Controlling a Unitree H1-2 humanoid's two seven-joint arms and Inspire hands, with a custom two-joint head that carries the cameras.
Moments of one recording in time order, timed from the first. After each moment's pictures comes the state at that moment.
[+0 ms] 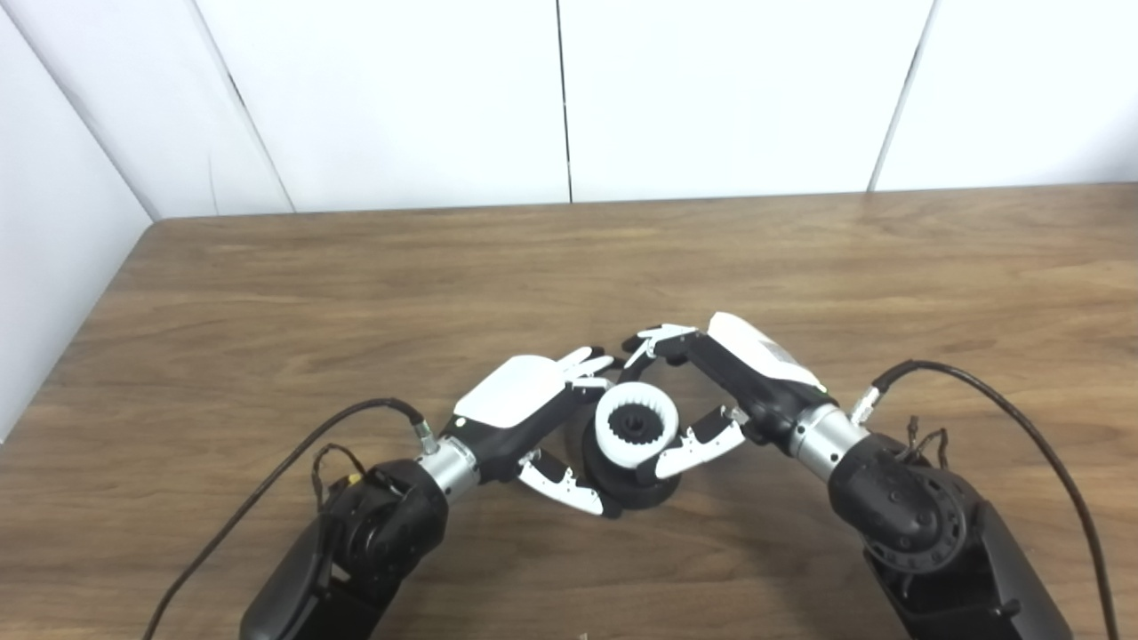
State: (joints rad) left arm -0.21 0.33 -0.40 -0.12 0.68 -0.05 -0.36; right arm -0.26 -0.25 0.39 -0.41 -0.60 0.41 0.46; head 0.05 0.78
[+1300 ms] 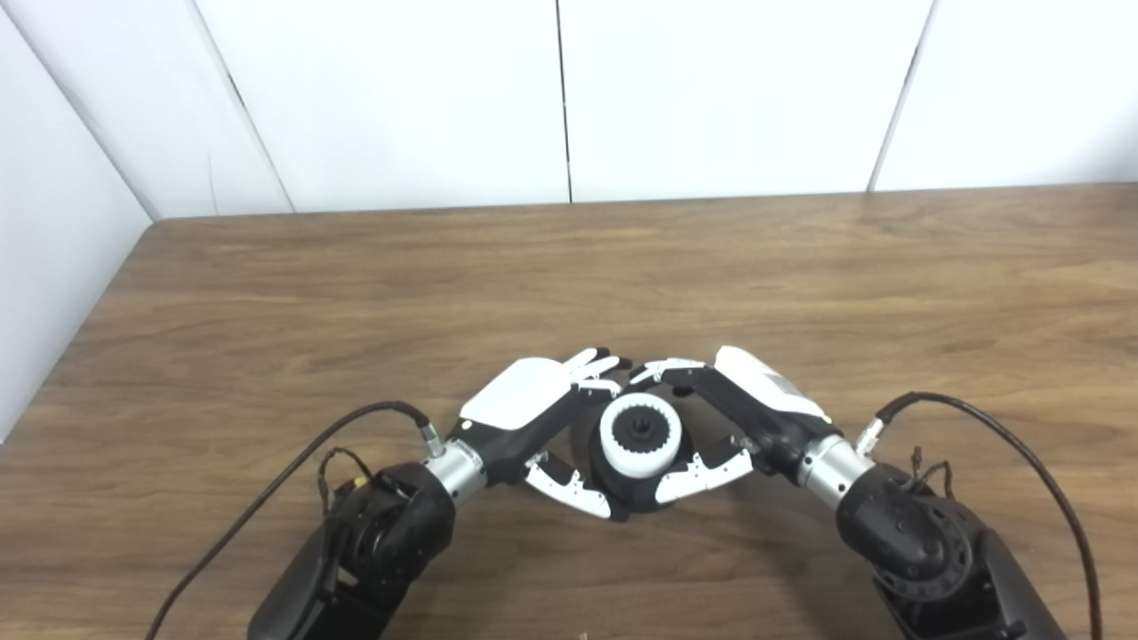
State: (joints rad) left arm -0.21 0.31 -0.40 -0.13 0.67 -0.03 -0.36; right arm -0.20 -0.27 0.37 -0.35 -0.57 0.30 0.43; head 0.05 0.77
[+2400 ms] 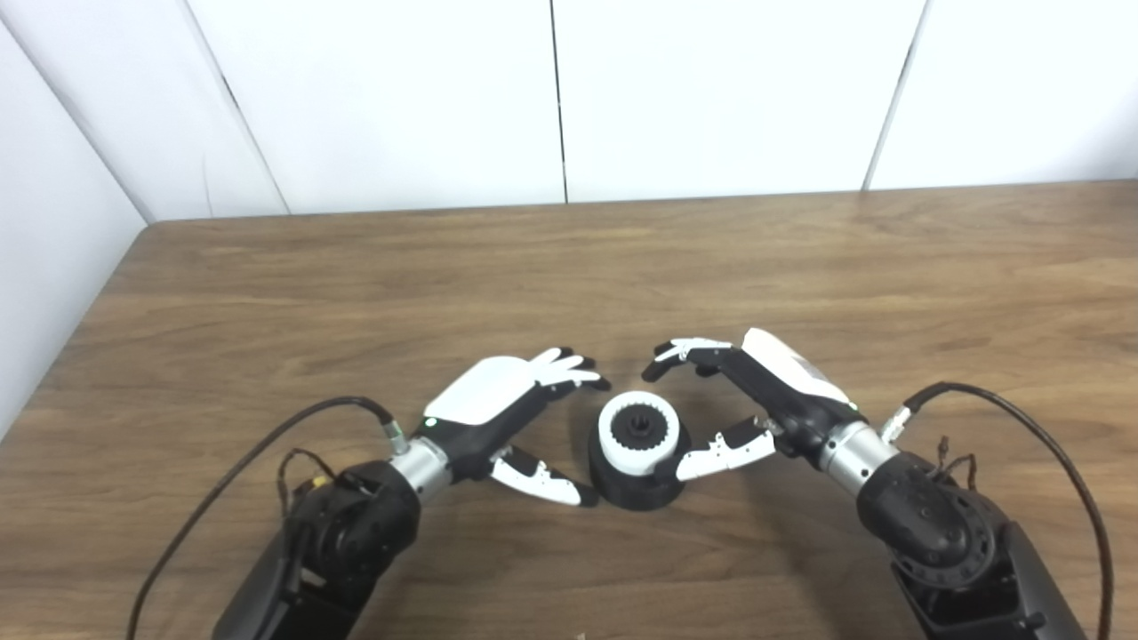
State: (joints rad) left arm -0.17 0.36 -0.31 -0.17 0.64 0.03 -0.41; right arm -0.20 -0.26 0.29 -0.35 -0.55 0.31 0.43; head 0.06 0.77
